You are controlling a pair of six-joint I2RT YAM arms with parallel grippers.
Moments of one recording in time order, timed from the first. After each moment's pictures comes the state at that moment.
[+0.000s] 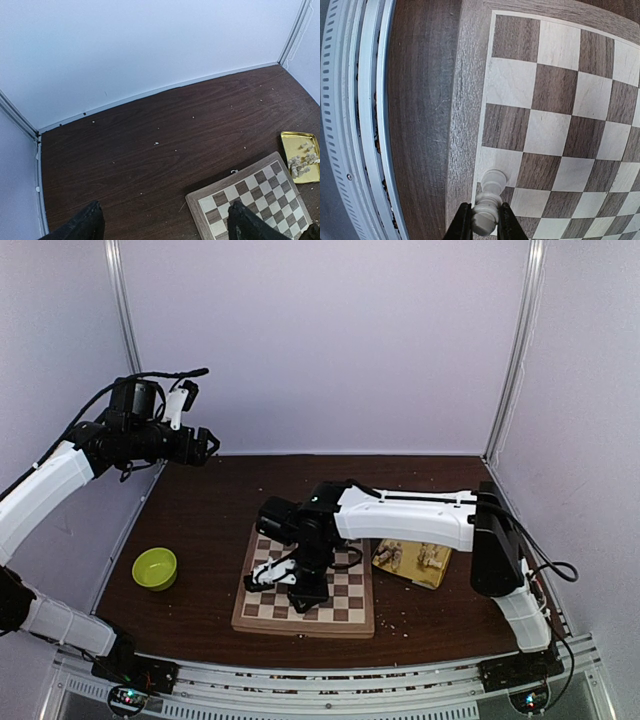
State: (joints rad) left arm -0.39 1.28 1.31 -0.55 0.00 0.00; right arm 1.15 2.27 2.04 -1.17 -0.22 -0.47
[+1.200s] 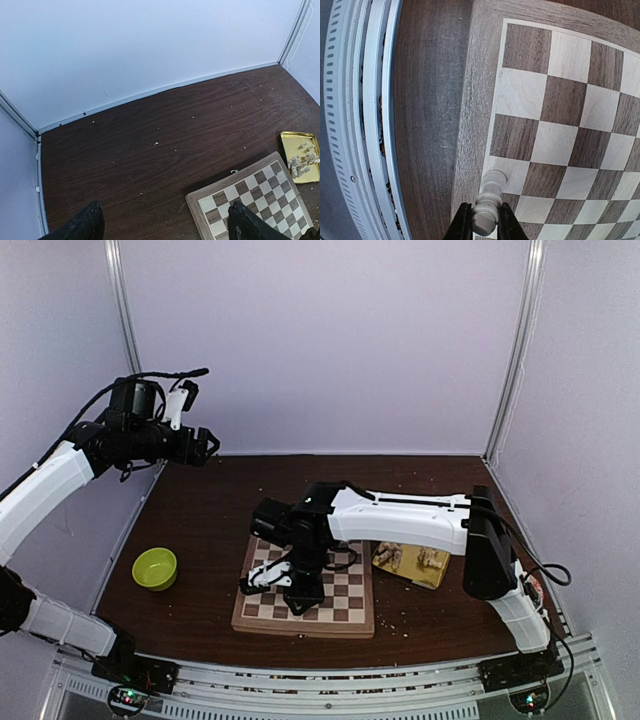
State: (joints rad) left arm -0.39 1.28 1.31 -0.55 0.01 0.00; right arm 1.16 2.31 2.11 -1.22 -0.22 -0.48
